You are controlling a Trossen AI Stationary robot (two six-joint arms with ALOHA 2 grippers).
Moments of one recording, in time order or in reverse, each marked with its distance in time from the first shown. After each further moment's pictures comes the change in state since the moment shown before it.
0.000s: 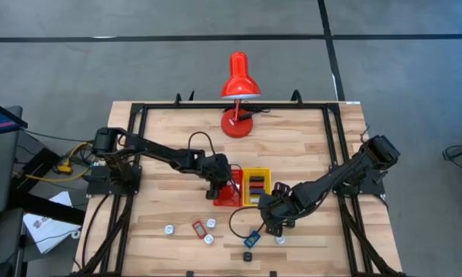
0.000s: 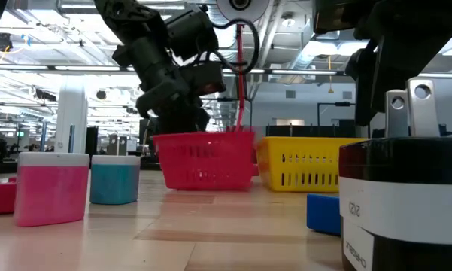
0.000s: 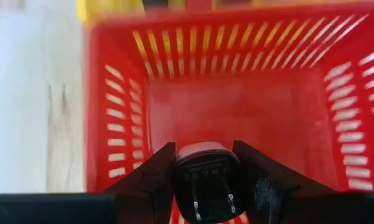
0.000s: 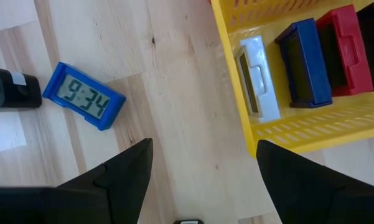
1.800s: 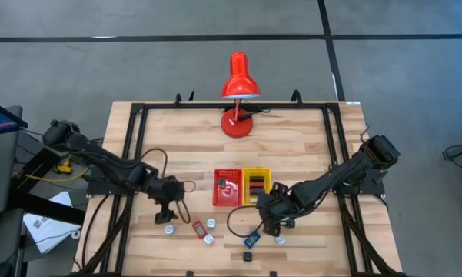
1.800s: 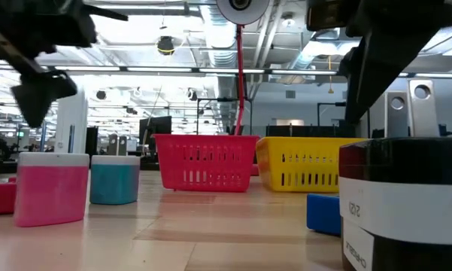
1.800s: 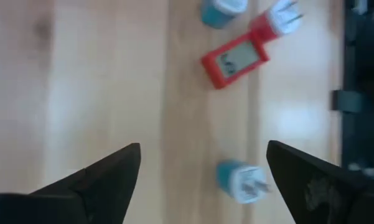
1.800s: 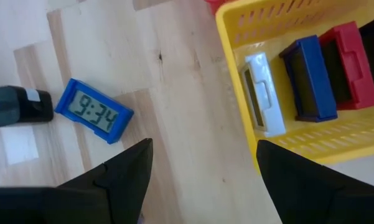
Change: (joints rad) left arm -0.417 -0.623 -0.317 -0.403 0.053 -0.677; right arm -0.016 0.000 0.000 0.046 0.001 0.000
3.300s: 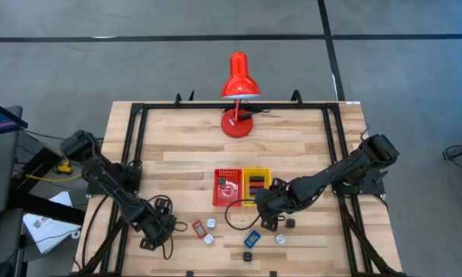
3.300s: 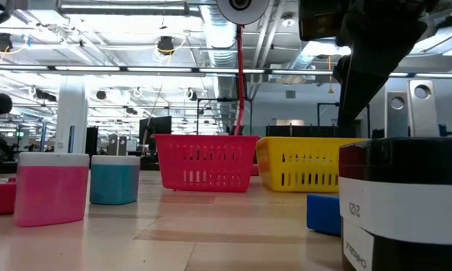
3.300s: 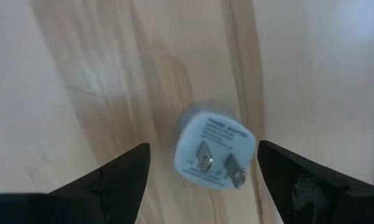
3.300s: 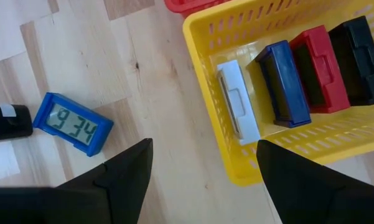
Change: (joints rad) left arm -0.412 0.363 0.088 -0.059 -0.143 -0.033; right arm -0.042 0.000 0.000 -0.022 -0.001 -0.002
